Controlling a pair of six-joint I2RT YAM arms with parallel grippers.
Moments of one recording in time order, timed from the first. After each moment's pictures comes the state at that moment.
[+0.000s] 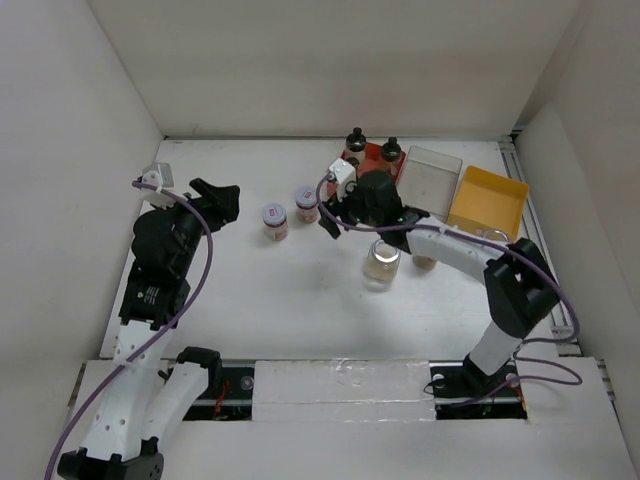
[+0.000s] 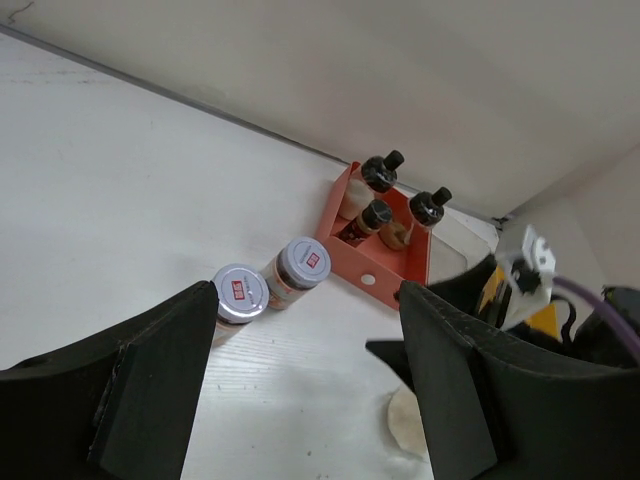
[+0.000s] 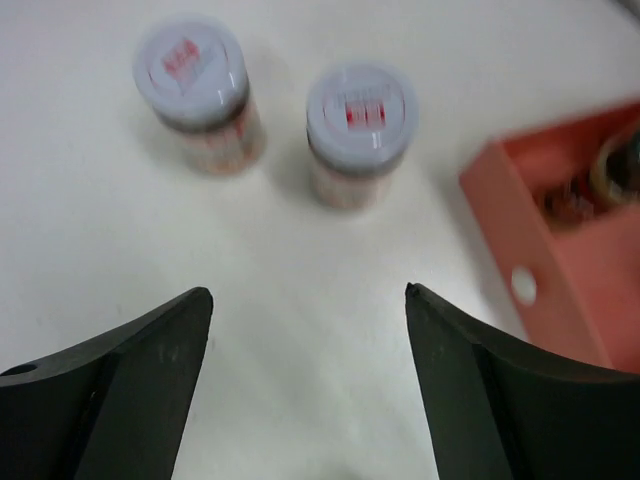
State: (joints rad) left arm -0.18 0.71 0.90 -0.25 -0.02 -0.57; right arm 0.65 1.72 1.25 0.10 -0.16 -0.13
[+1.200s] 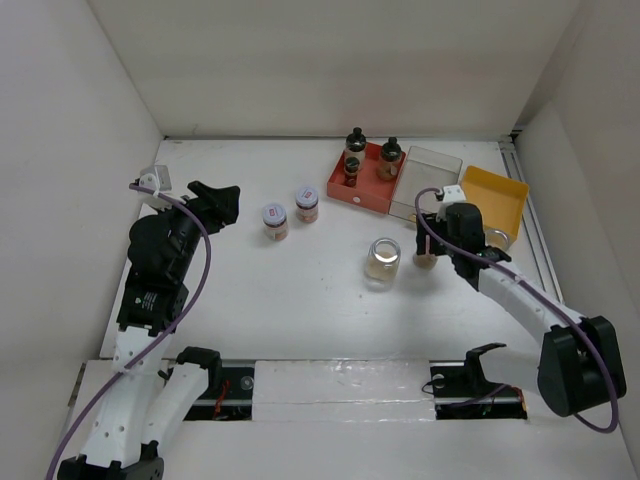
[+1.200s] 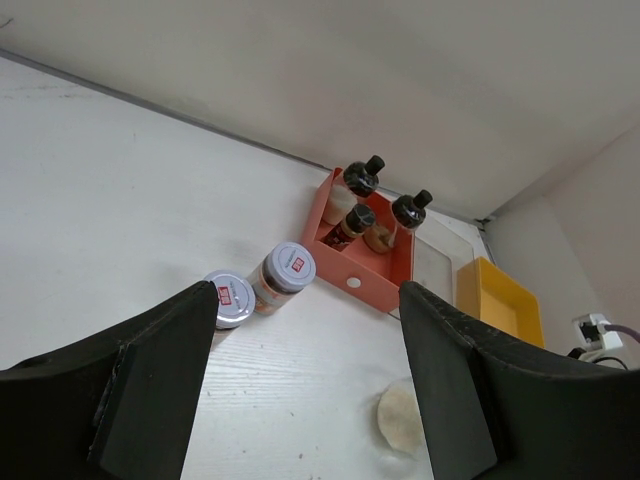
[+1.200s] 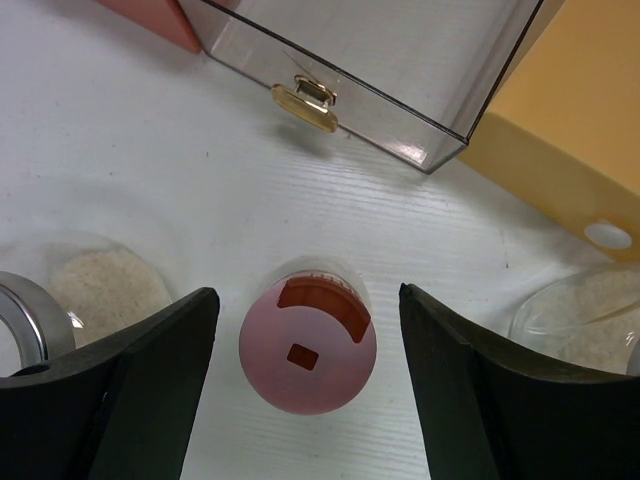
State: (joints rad) left arm -0.18 0.68 0.89 -0.24 0.00 -0.57; right arm 0.26 1.18 0.67 -0.09 0.12 0.08
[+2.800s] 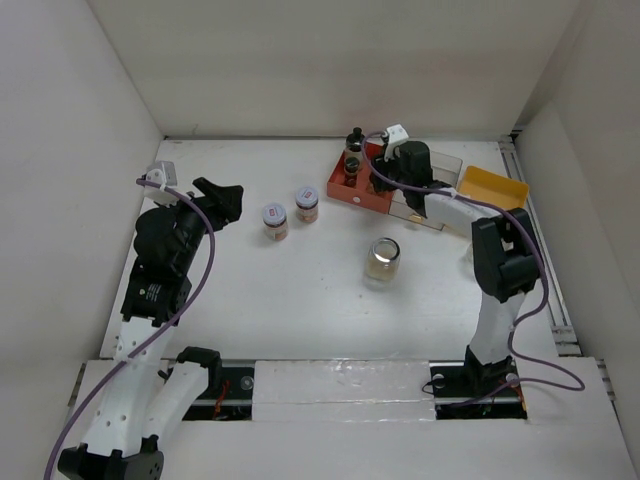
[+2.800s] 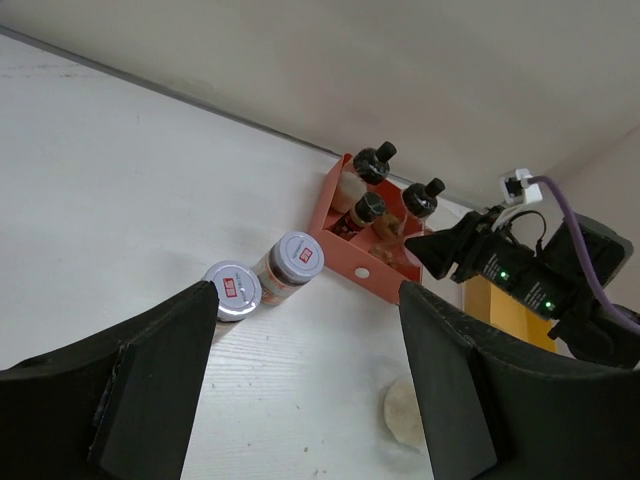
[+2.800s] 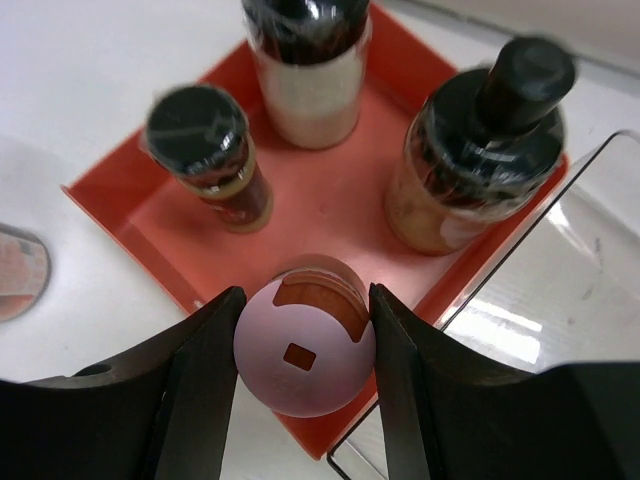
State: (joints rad) left arm -0.18 0.72 0.89 -0.24 0.01 -0.57; right arm 0.33 1.92 1.34 0.17 -0.07 -0.03
